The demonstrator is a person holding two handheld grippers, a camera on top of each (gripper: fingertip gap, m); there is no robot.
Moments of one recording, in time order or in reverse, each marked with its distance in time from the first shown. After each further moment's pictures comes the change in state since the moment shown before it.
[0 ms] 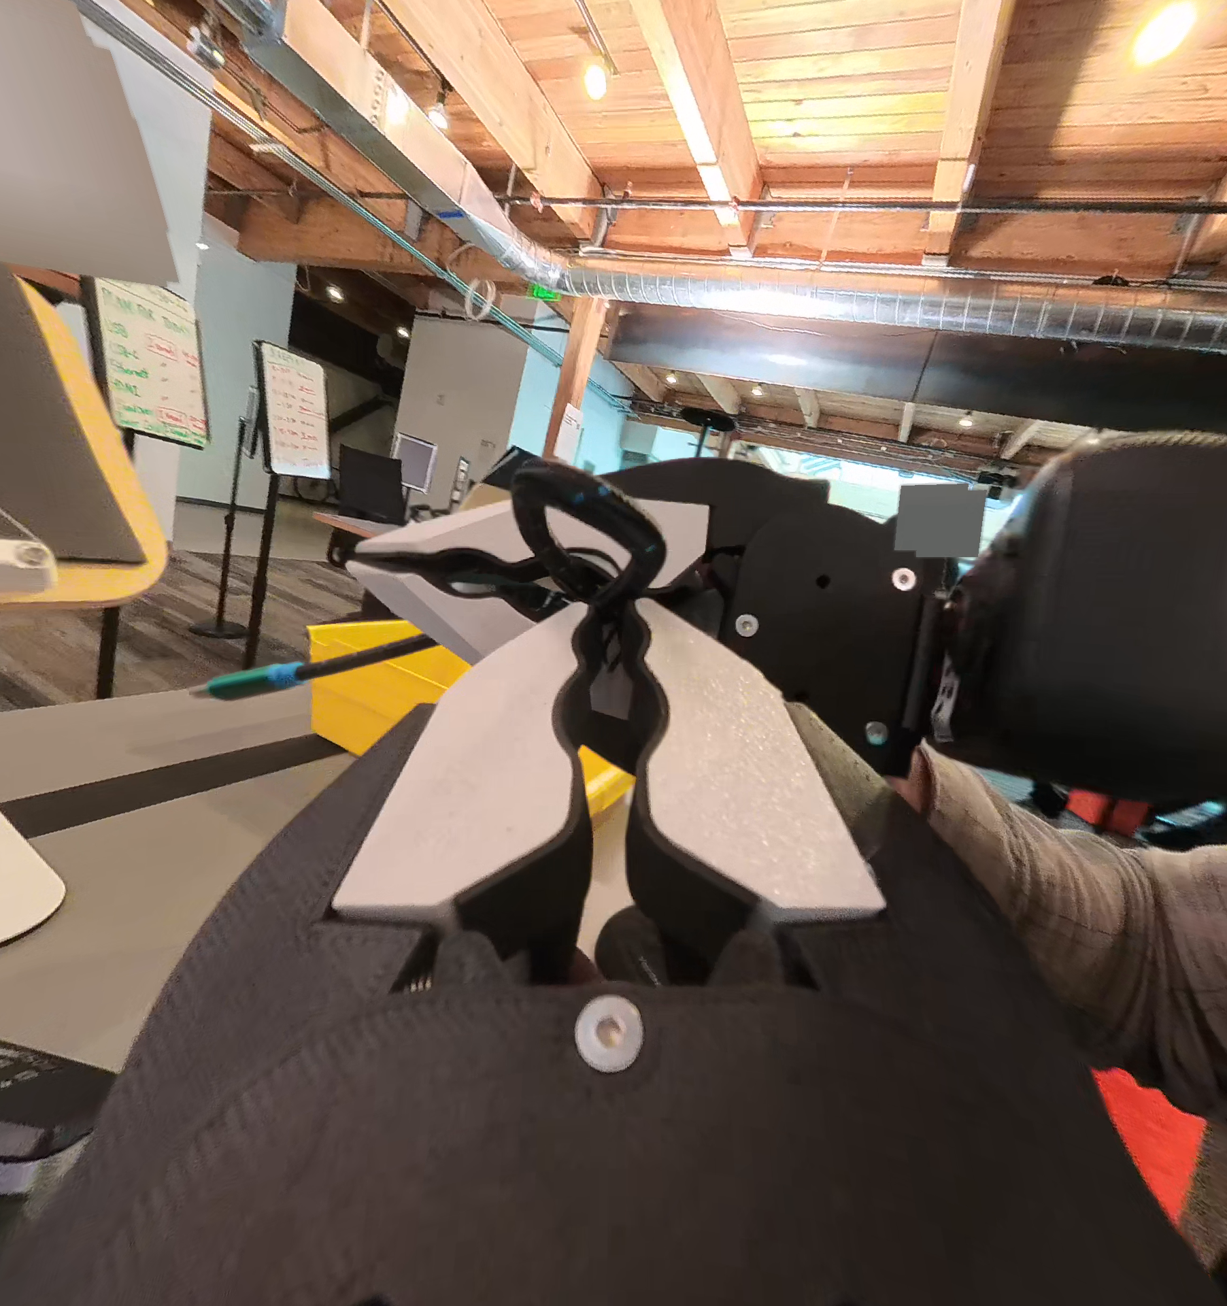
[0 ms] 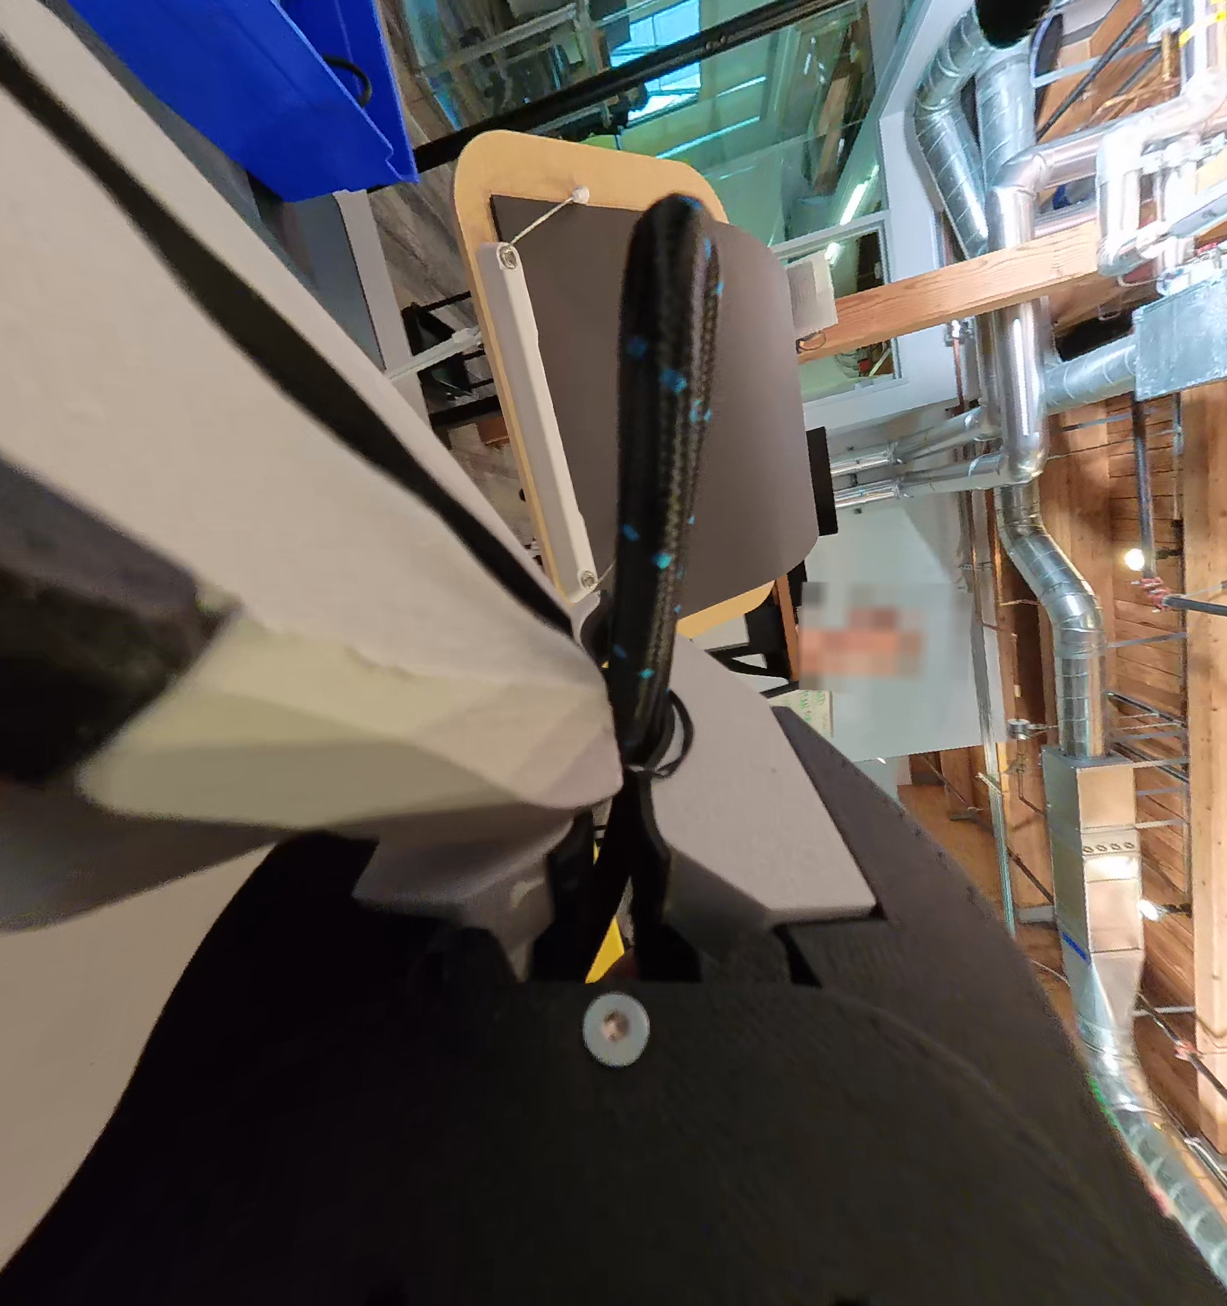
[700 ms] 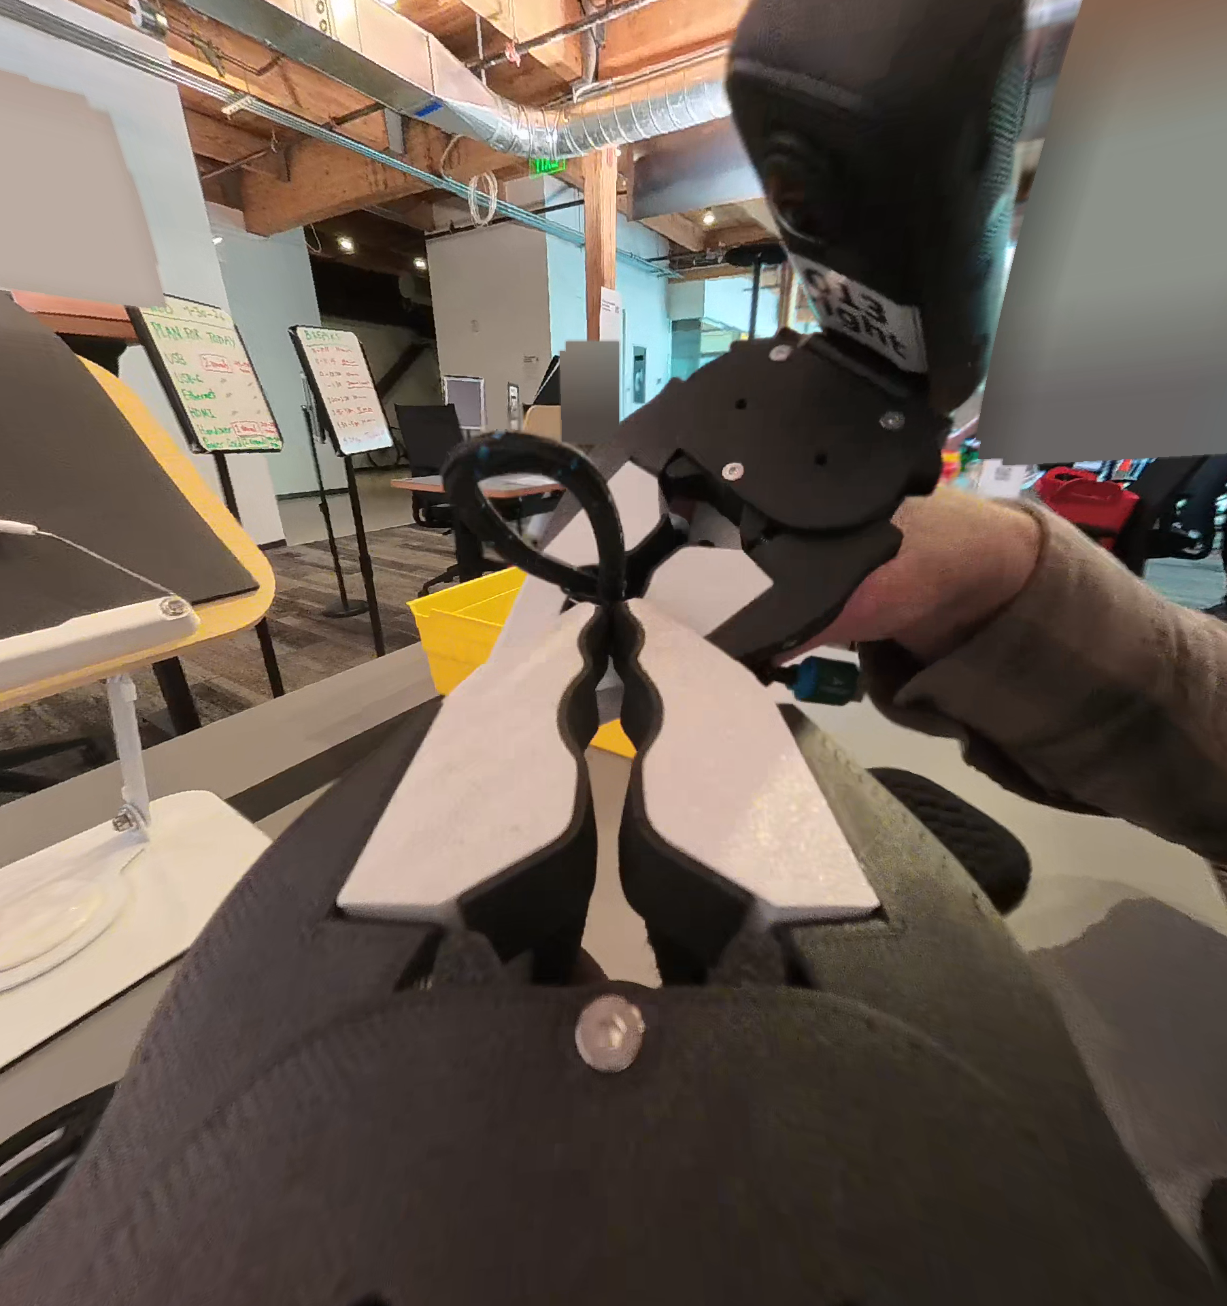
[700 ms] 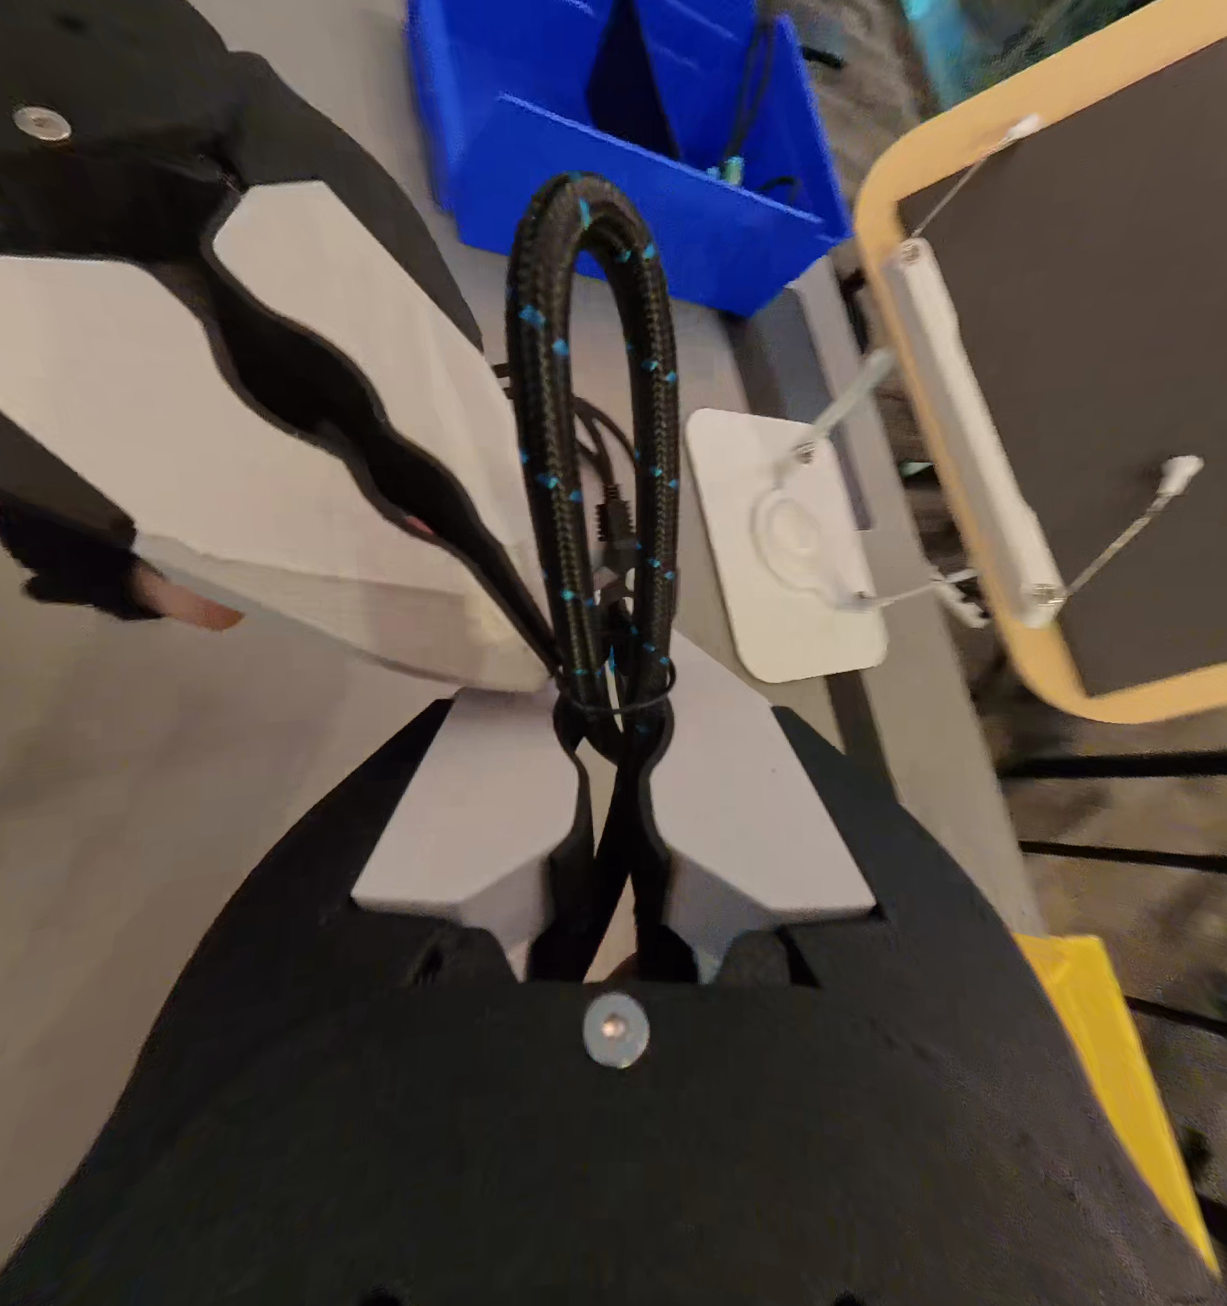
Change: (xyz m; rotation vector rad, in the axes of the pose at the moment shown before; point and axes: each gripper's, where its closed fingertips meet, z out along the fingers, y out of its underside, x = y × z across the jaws) left arm -0.011 0.008 -0.008 -0.176 -0.042 0.284; right arm -0.059 -0.013 -0.024 0.099 -0.759 0.474
